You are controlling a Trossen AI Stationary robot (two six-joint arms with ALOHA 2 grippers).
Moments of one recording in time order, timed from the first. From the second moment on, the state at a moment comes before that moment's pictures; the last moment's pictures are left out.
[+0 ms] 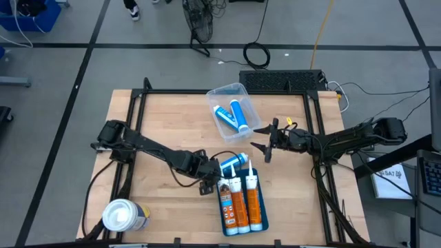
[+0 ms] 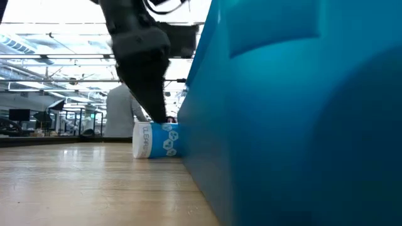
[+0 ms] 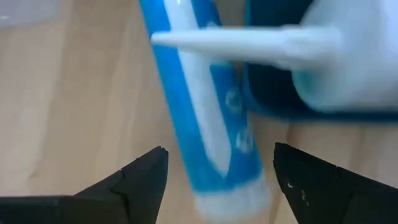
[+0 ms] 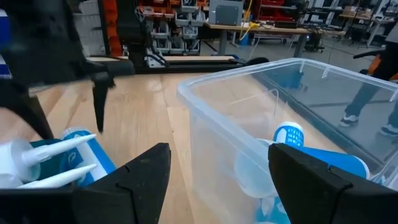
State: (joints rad) left arm -0.28 1.85 1.26 -0.64 -0.19 -0.45; right arm -0.03 1.12 0.25 0.71 0.23 -0.01
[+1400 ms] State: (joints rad) left arm -0.34 1.96 1.25 -1.05 0.20 -0.72; right arm -0.03 1.12 0.25 0.71 0.23 0.02
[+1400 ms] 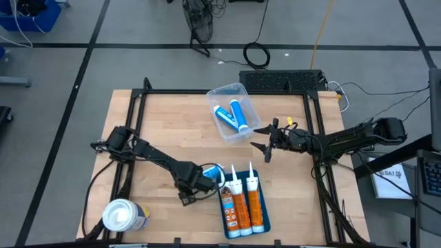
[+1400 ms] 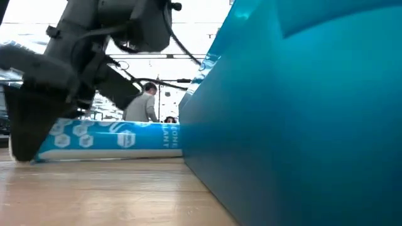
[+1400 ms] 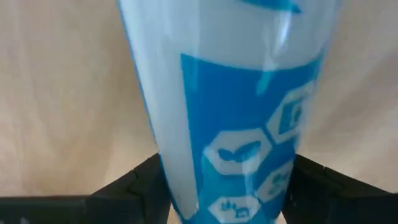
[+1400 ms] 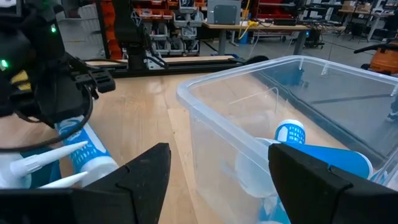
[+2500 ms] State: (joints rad) left arm -0.38 1.73 1.26 -1.02 -0.01 -0.85; right arm -0.03 1.12 0.25 0.71 0.23 0.01
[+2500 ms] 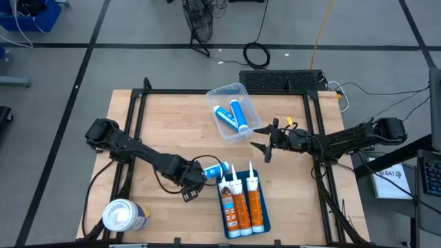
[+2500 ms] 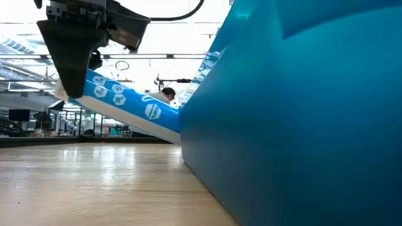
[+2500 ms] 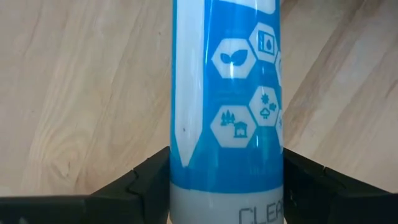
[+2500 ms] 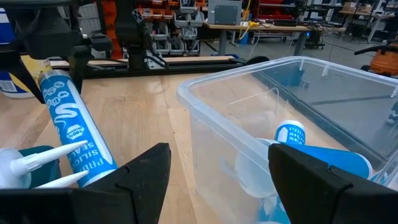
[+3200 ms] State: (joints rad) left arm -0.36 1.73 1.22 -0.94 0.00 -0.91; right arm -0.03 1.12 0.25 0.71 0.23 0.01
